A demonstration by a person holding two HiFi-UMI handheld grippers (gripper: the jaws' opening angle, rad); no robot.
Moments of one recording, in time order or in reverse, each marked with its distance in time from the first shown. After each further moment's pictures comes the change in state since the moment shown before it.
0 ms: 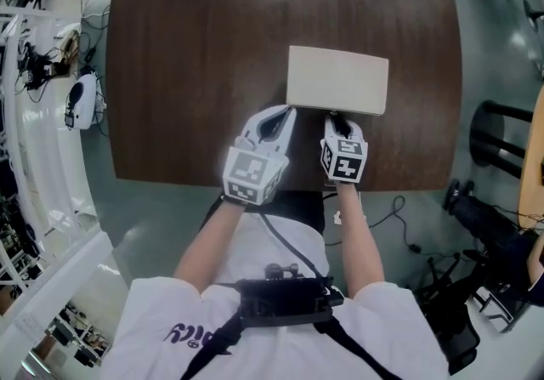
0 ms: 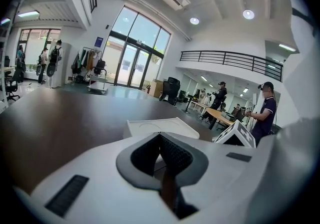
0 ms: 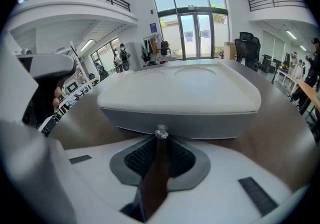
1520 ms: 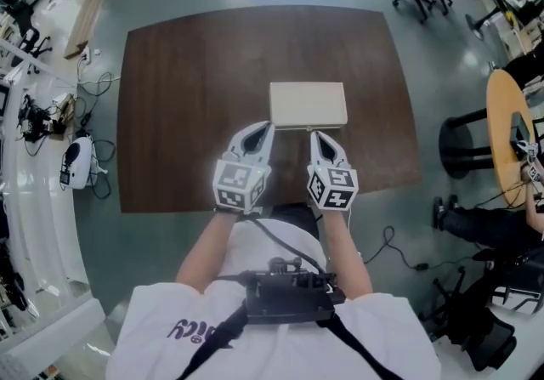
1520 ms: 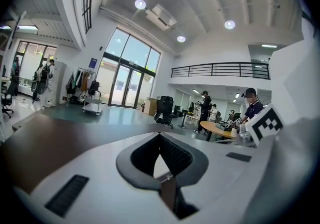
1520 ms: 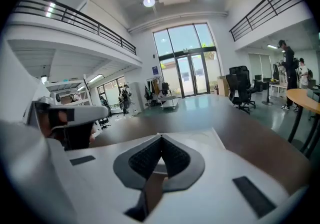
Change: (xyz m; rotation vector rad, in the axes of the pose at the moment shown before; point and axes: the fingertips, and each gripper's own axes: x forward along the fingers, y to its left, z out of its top) left arm -0.102 -0.019 0.063 0.080 -0.201 -0.039; right arm -0.165 0.083 0.082 0.028 -0.475 0.029
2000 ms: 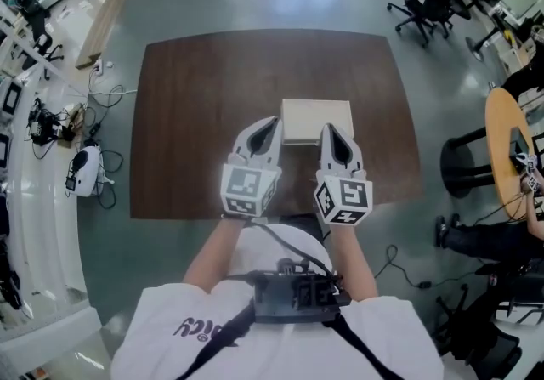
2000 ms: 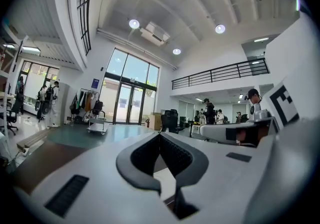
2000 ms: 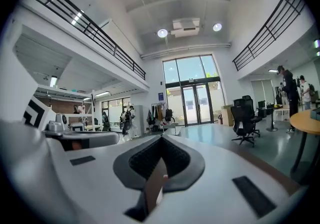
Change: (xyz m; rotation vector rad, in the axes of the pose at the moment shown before) left arm -0.038 0.000 0.090 0.105 -0.174 0.074; right arm -0.057 0.064 0.134 -0.121 -0.338 0.020
